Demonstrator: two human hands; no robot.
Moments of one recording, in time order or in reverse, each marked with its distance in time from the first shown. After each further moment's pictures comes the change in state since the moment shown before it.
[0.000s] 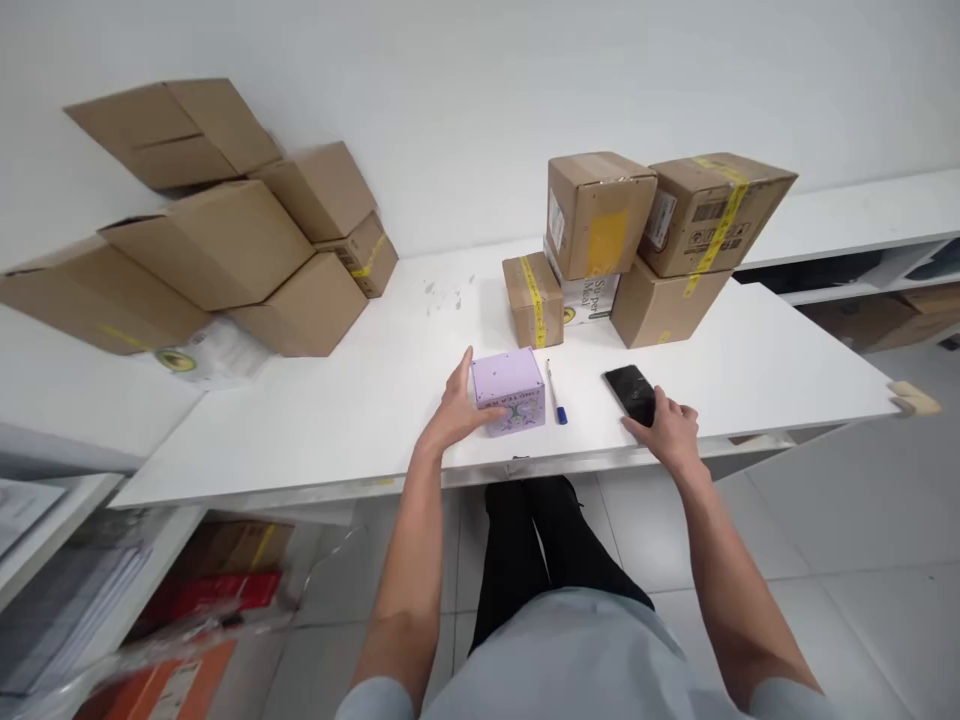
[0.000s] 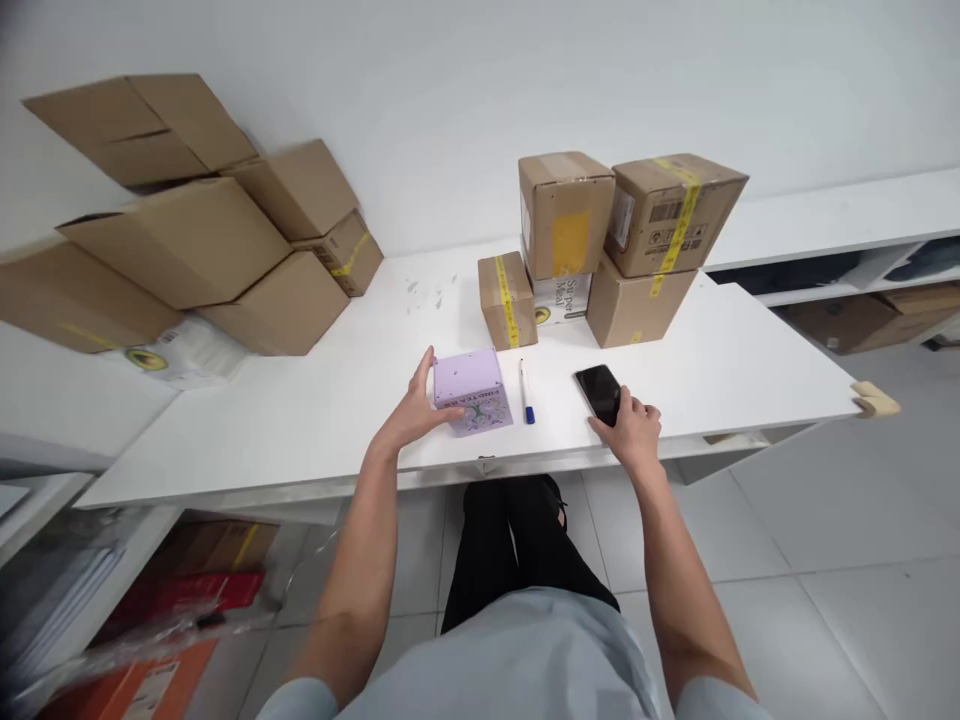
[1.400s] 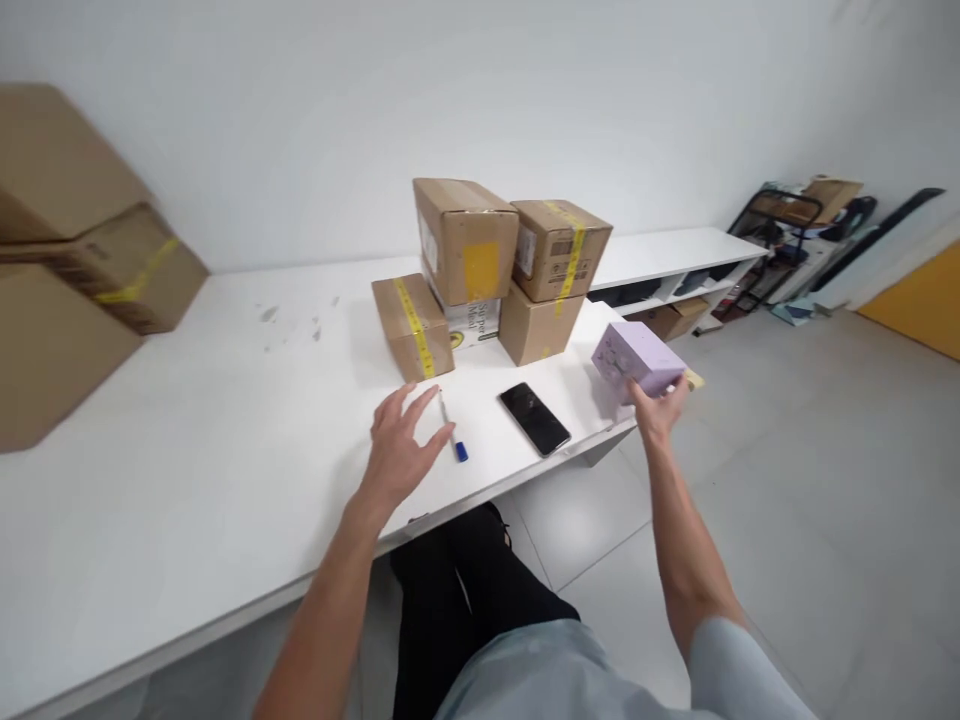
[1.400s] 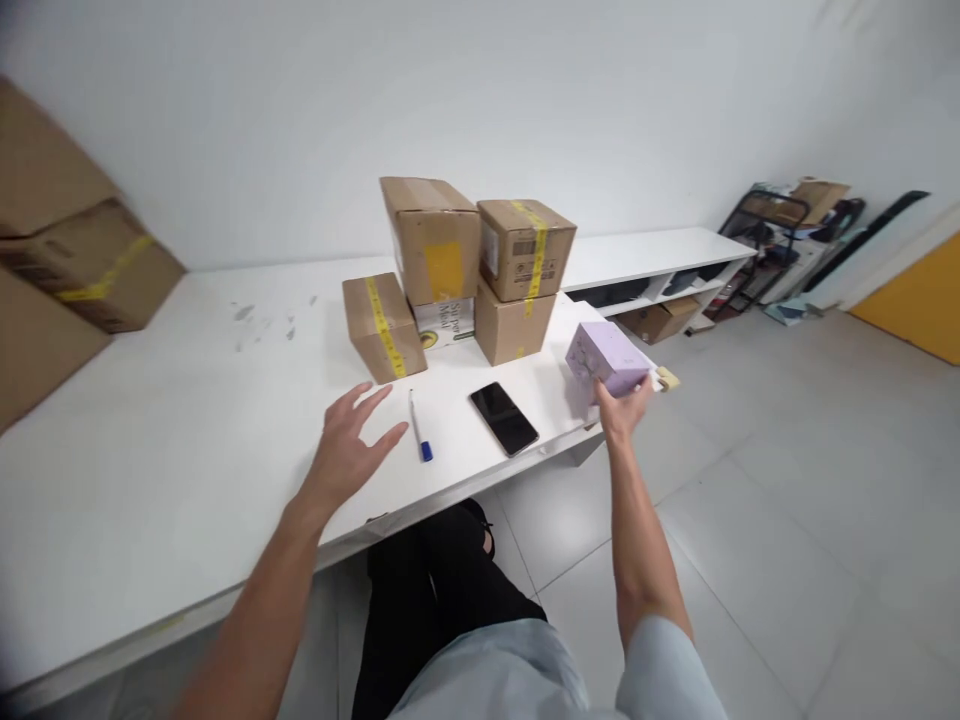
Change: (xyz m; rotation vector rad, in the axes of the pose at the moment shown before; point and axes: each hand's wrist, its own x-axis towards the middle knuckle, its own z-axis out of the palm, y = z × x) left_hand 0.039 0.042 0.064 0.189 0.203 0.359; right_hand 0.041 0.087 -0.100 0.411 0.776 0.410
